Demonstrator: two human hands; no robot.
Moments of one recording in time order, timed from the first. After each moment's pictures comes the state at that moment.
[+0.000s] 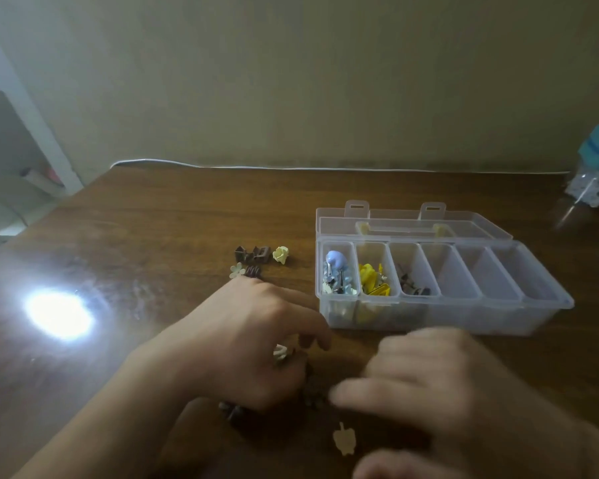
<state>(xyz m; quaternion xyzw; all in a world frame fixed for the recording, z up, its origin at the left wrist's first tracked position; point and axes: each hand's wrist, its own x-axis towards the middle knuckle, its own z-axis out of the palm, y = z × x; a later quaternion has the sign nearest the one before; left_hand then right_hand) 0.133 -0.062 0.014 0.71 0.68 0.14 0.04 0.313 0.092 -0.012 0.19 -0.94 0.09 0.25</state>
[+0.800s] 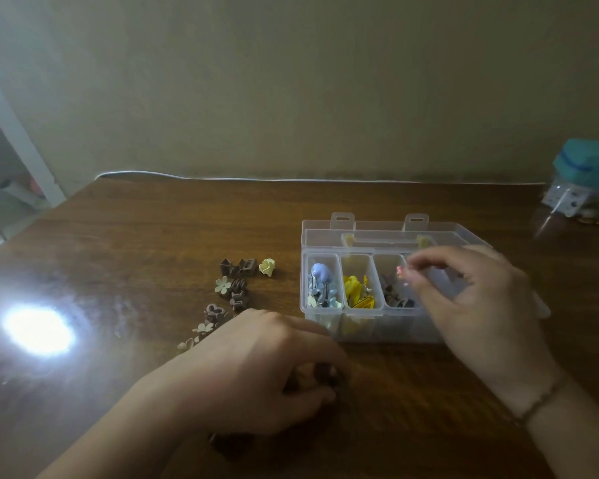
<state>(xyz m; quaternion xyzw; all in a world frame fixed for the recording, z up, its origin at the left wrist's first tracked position) 0.146 -0.052 0.008 0.72 0.66 0.18 0.10 0.301 0.146 -0.011 -0.21 -0.88 0.14 0.41</state>
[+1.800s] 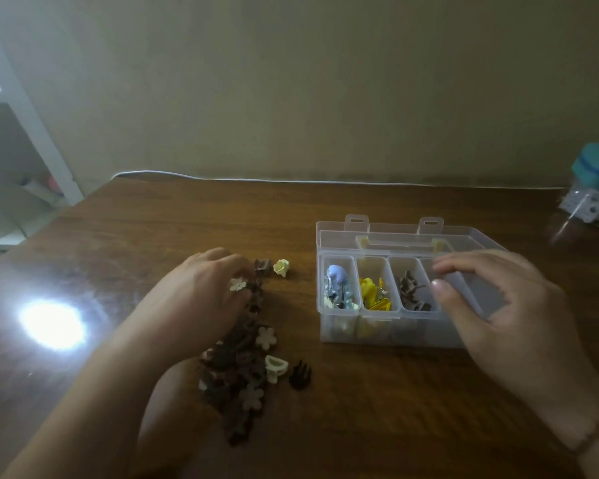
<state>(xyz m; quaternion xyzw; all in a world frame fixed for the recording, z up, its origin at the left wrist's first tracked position) 0.080 -0.072 -0.001 0.48 0.86 0.17 -0.05 0.313 0.144 -0.007 -0.19 -0.90 0.14 0.37</state>
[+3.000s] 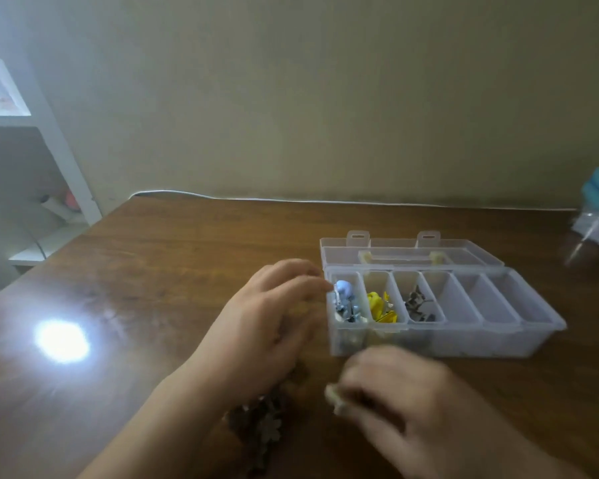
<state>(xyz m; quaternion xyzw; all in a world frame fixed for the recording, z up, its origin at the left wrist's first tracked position) 0.106 -0.053 -0.008 0.59 0.72 0.37 -0.08 0.282 0.076 -0.011 0.08 -0.95 0.19 0.24</state>
